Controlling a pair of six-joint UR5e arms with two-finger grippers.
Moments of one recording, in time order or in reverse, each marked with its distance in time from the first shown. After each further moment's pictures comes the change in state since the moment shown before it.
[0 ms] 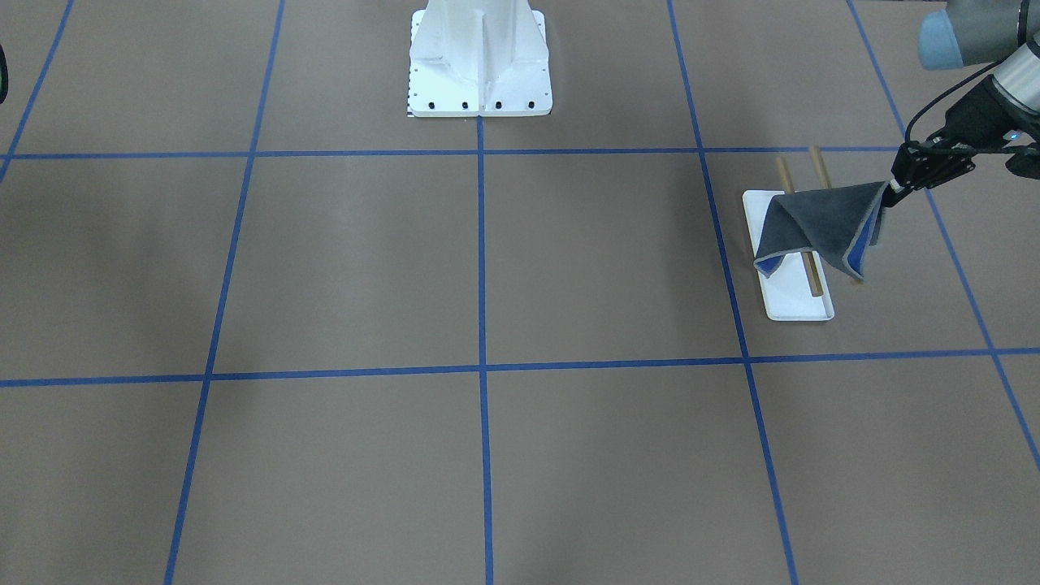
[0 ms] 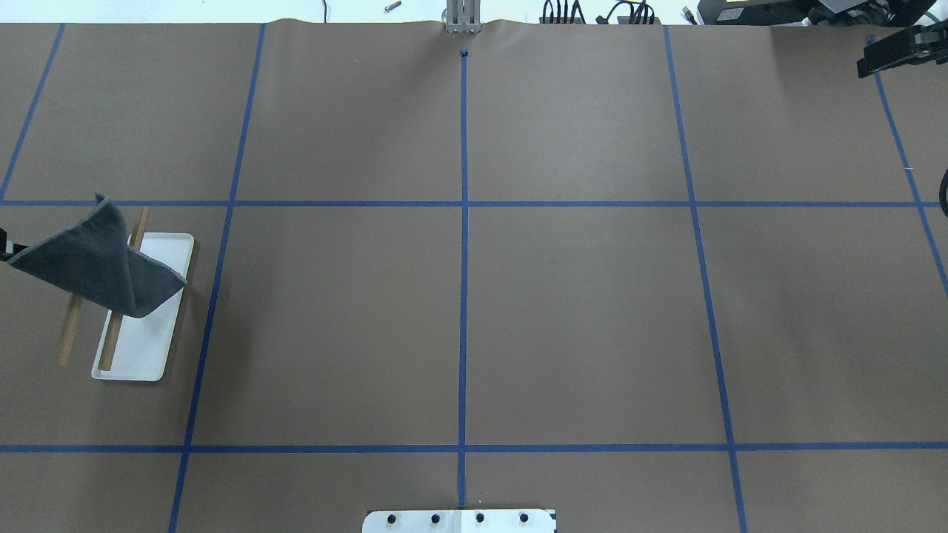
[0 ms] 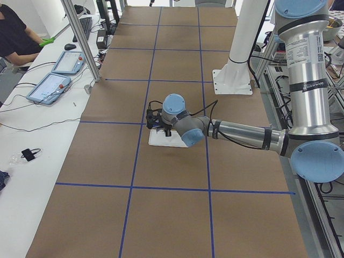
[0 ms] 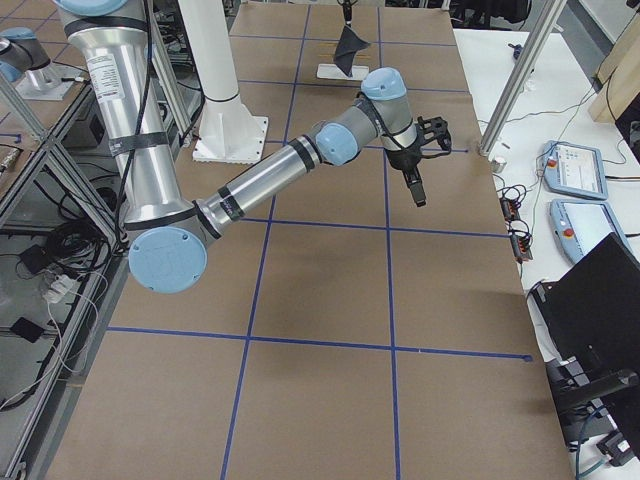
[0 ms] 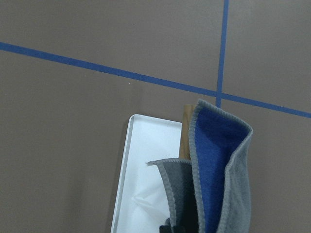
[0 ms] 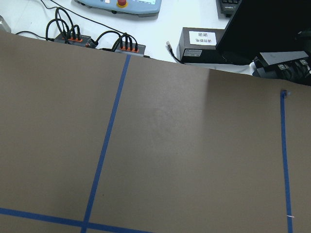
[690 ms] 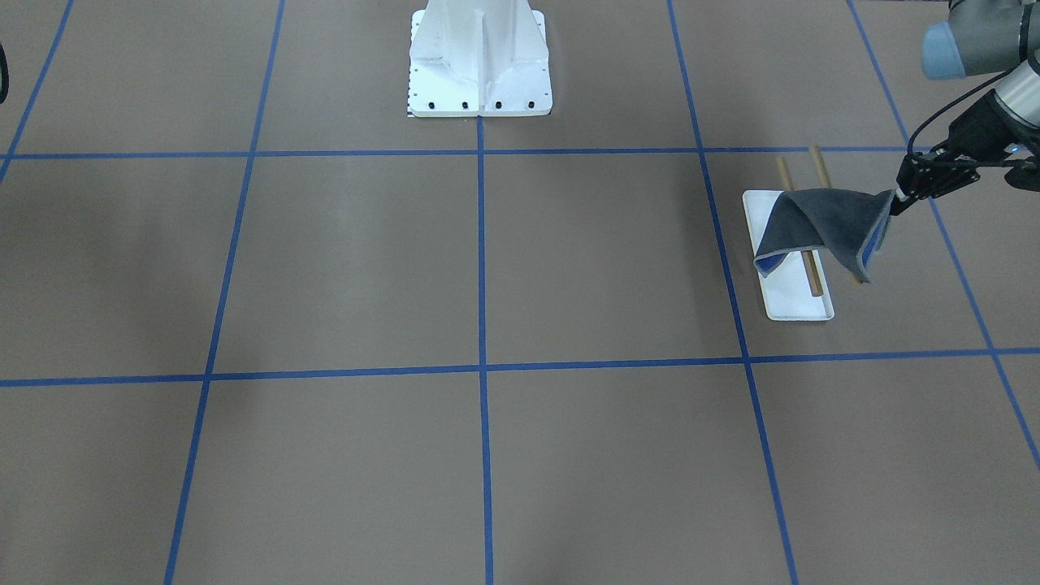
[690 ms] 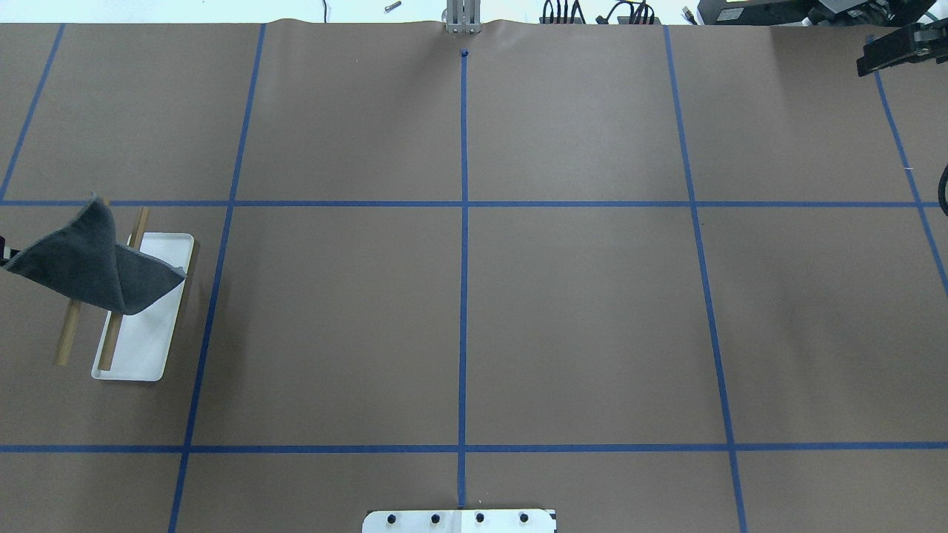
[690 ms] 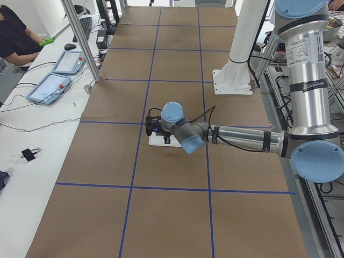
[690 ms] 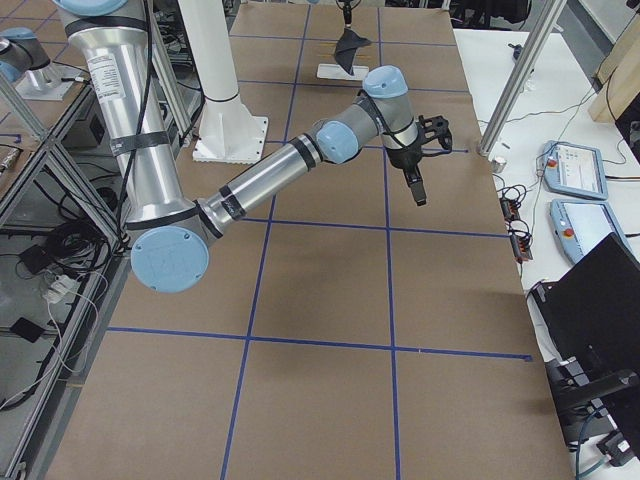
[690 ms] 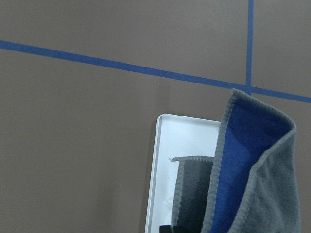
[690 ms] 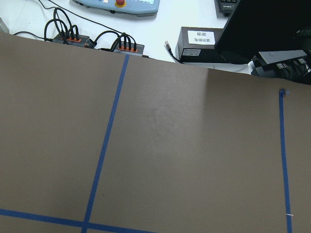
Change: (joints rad) left arm 0.003 -0.002 0.051 -0.020 0.007 0.041; right arm 0.001 0.008 0.001 -0.017 -0.001 0.002
